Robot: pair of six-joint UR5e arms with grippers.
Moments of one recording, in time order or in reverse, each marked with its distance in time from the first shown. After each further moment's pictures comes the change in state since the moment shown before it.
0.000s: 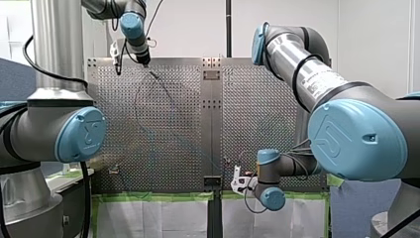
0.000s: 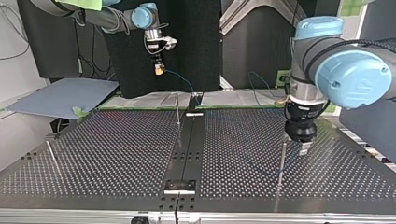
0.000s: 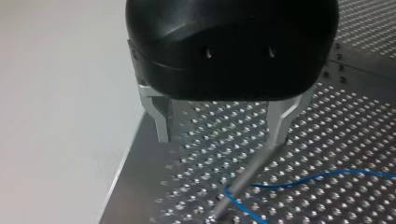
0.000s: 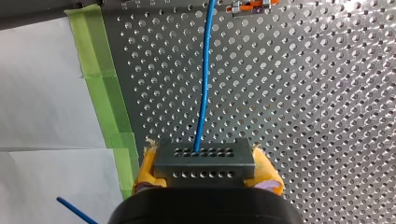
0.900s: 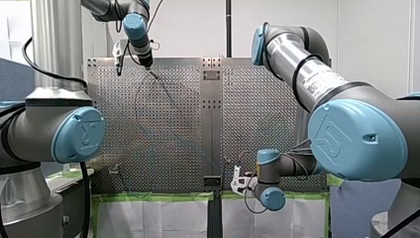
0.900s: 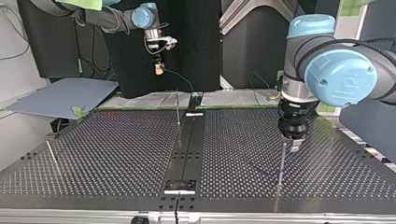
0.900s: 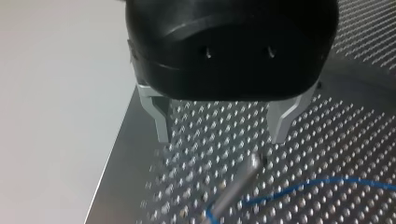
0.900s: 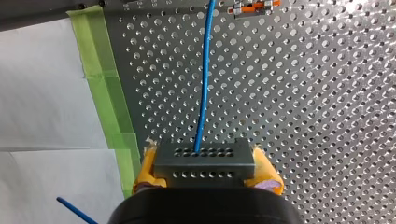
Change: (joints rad) left arm -0.040 -0.010 0.000 -0.012 -0.018 0.056; right arm 0.002 0.000 0.000 0.004 -0.001 -0.001
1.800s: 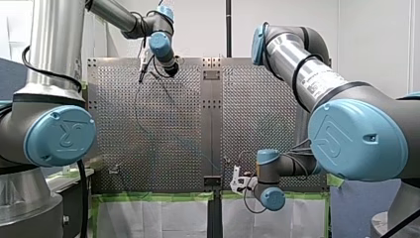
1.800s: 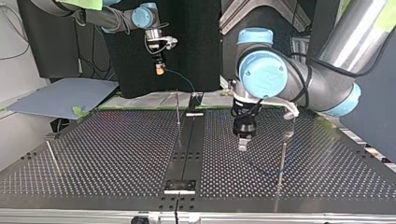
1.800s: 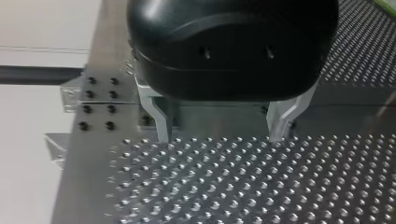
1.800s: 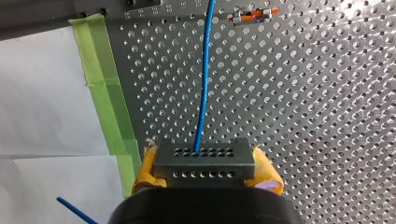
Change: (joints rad) left arm -0.215 -0.149 0.000 0.242 -0.108 0.267; right arm 0.002 0.000 -0.001 -0.002 -0.014 0.010
